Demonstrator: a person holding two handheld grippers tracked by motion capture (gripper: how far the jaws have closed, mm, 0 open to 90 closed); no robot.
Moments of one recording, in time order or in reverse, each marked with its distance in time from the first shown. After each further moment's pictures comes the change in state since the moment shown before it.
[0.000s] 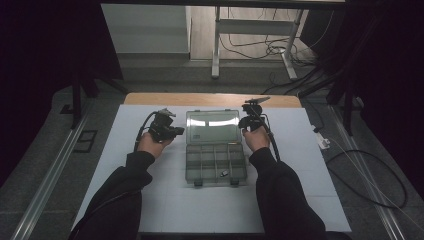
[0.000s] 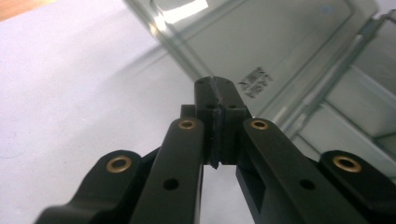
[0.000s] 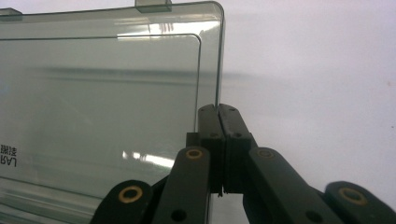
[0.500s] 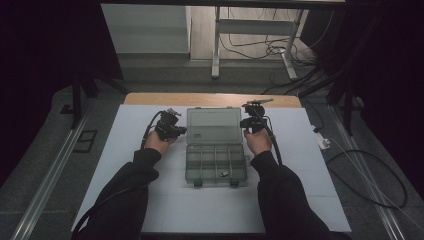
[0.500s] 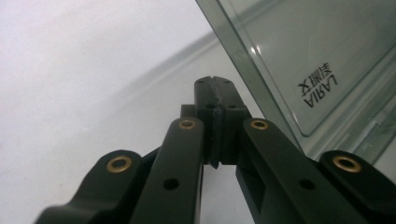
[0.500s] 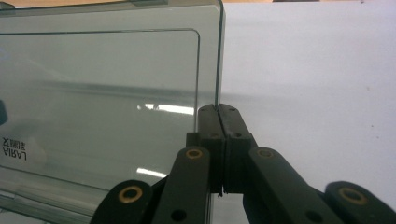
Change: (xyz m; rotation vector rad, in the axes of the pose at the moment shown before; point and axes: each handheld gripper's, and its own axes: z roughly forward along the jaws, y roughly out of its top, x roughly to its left) left arm 0.005 0.006 0.031 0.049 0.033 -0.012; right arm 0.001 -0.008 -0.015 -0.067 -0.001 -0.014
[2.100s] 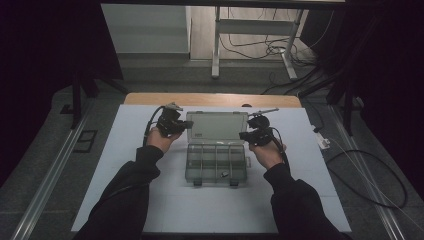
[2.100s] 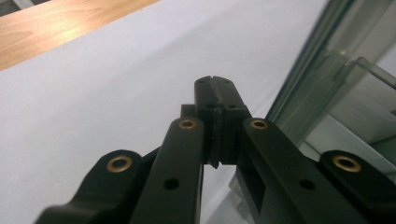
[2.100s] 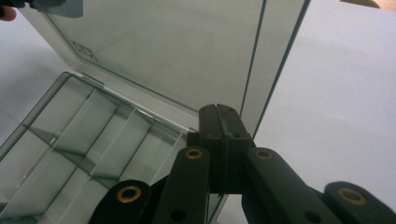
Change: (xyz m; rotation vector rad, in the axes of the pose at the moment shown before) left arm -0.019 0.016 -0.031 -0.149 -0.103 0.060; right arm 0.005 -0.037 -0.054 0.001 0.174 -0.259
